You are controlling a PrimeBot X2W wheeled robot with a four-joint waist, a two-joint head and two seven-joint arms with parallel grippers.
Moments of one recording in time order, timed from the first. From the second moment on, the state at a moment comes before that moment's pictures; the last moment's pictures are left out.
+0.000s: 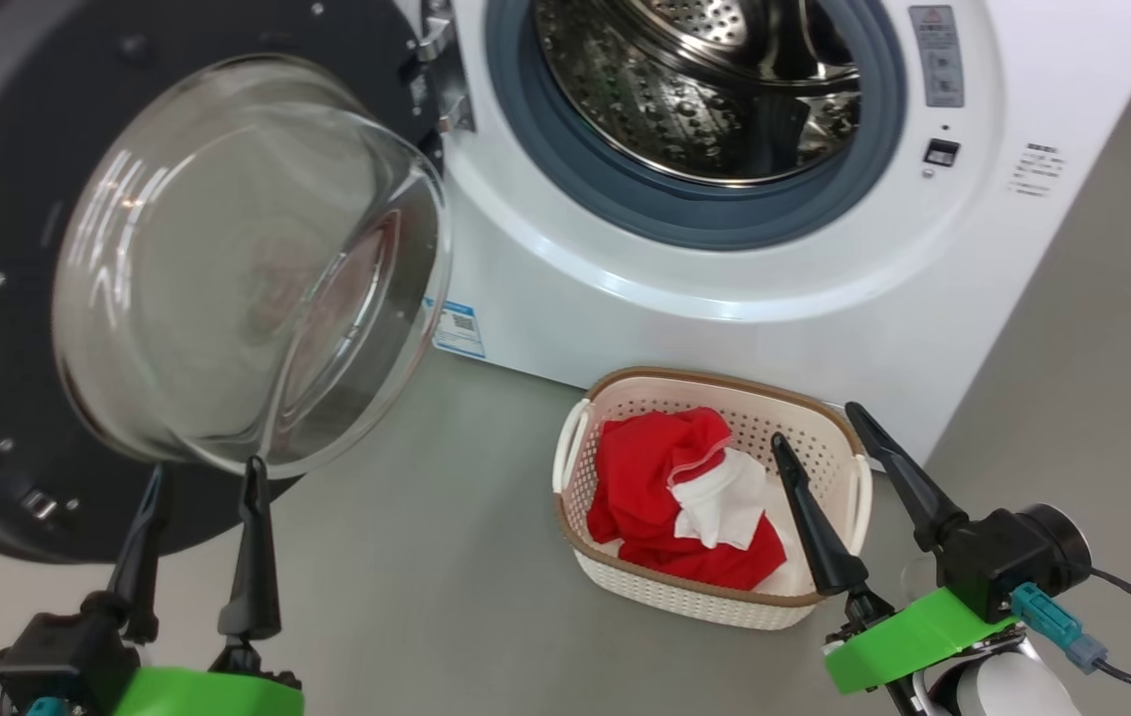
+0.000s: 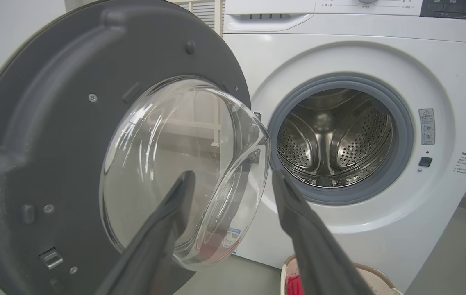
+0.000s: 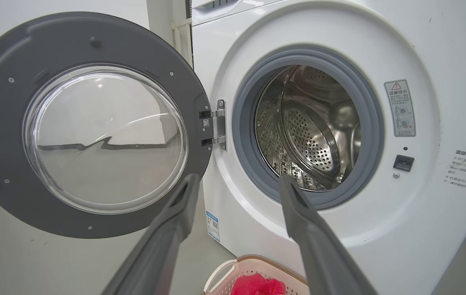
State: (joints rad) left arm -0.05 0.17 -0.08 -0.04 -0.33 0.10 -0.20; right arm -0.11 -0.05 0.15 0.15 0.18 0.12 -0.26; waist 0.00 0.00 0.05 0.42
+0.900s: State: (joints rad) left arm -0.04 0.18 -0.05 -0.05 -0.33 0.16 -0.21; right arm -0.13 -0.06 0.17 0.17 0.18 0.12 -0.26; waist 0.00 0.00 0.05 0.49
